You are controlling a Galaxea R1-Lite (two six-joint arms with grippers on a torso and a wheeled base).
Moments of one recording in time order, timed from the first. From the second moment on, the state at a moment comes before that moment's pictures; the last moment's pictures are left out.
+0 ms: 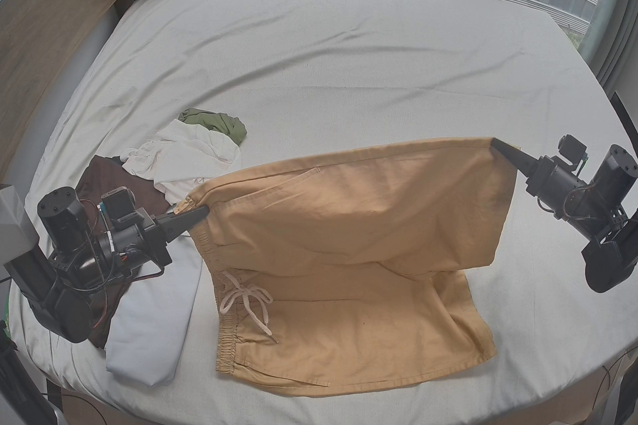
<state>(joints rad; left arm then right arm) -0.08 1.94 -0.41 -1.55 -0.76 -0.35 0.07 1.88 -0.57 -1.54 0.64 0.53</state>
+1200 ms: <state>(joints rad) -0.10 2.02 -0.68 -1.55 -0.57 -0.39 0.06 1.97 -0.86 -1.35 0.64 0.54</state>
